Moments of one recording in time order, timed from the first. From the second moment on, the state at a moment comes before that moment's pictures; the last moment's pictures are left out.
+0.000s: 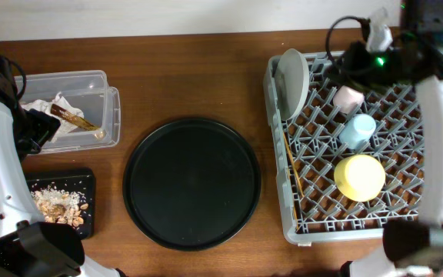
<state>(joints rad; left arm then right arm) 0.37 1.78 1.93 -1.68 -0.24 -0.73 -0.09 1.71 2.08 -1.46 -0.50 0.22</state>
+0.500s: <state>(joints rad) 0.37 1.78 1.93 -1.68 -0.24 -0.73 0.06 1.05 1.53 -1.69 -0.32 0.19</state>
